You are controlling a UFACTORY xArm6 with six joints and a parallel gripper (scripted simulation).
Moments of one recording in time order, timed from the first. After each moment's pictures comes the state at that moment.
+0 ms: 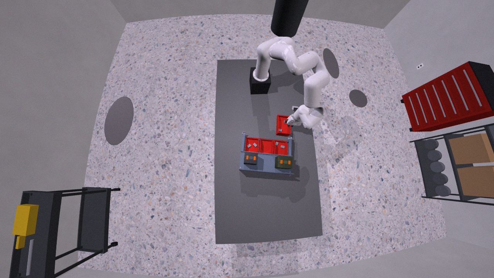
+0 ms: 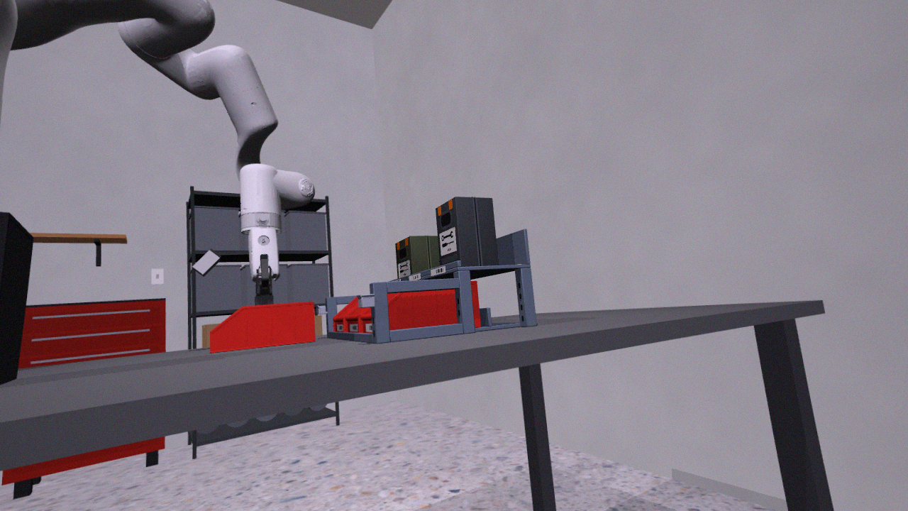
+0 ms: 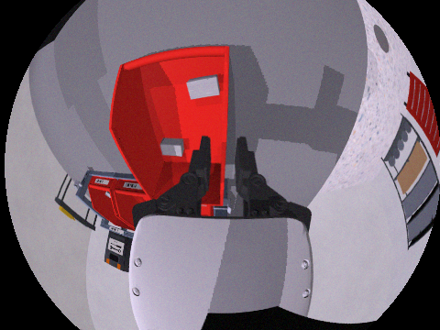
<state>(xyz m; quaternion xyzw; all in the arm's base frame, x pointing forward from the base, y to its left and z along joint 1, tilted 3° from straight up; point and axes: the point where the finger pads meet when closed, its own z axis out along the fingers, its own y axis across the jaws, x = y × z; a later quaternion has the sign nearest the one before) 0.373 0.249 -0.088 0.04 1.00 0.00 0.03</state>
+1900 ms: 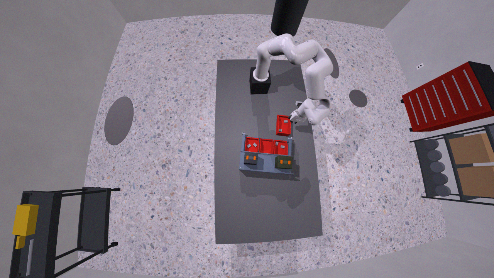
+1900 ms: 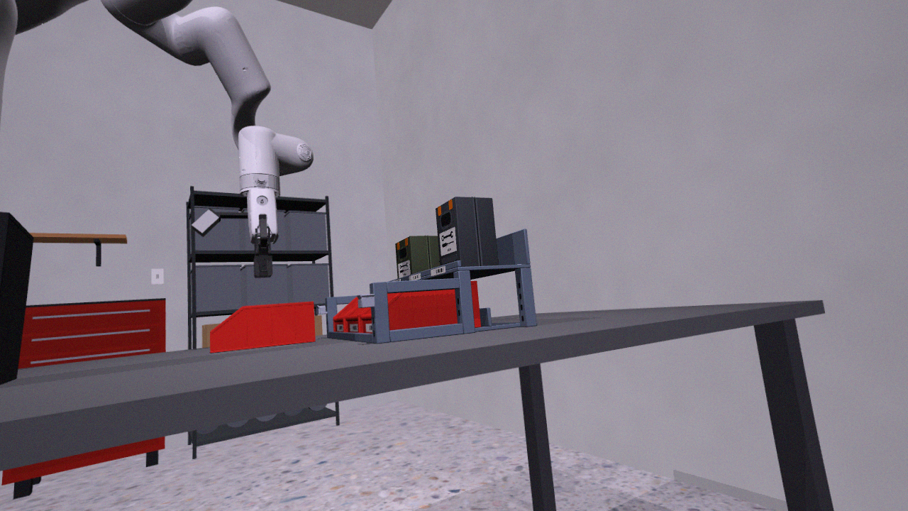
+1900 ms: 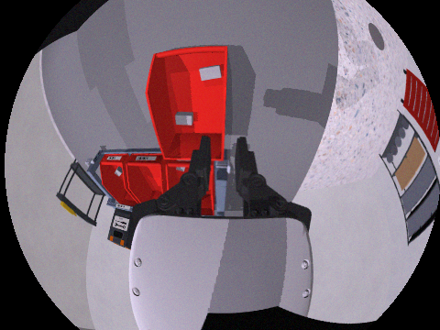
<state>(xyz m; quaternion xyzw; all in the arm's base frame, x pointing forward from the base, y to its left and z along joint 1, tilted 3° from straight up) 0.368 0.249 -0.009 0.04 1.00 0.00 0.03</state>
